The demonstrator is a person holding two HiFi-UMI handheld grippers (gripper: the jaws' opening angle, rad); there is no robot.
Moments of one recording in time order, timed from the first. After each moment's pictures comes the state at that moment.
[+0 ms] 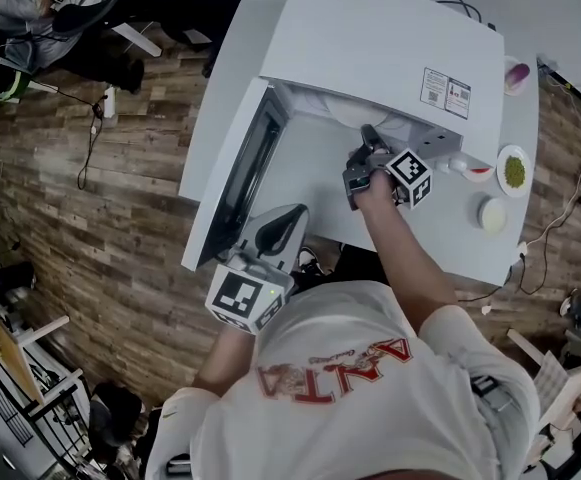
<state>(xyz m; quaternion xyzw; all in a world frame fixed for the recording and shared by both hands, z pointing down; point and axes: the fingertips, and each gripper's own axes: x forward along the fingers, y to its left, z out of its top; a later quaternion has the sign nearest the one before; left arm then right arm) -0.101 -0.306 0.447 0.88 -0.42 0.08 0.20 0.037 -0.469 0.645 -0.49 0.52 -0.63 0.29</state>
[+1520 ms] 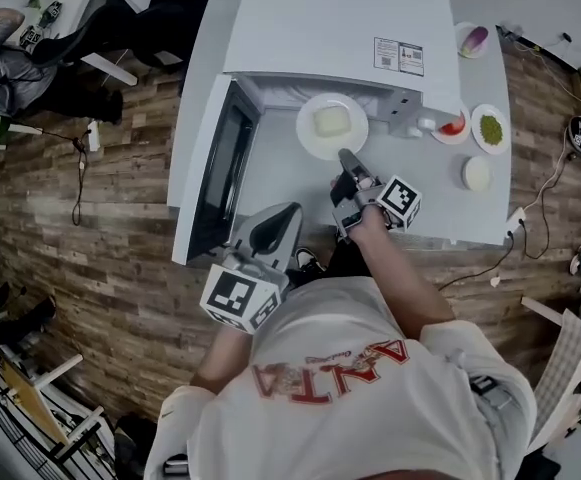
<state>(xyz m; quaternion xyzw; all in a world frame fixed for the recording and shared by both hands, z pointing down) -0.079 -0.264 0.434 0.91 -0.36 0.08 0.19 0.033 -0.358 0.604 -0.42 0.56 -0.63 0.34</state>
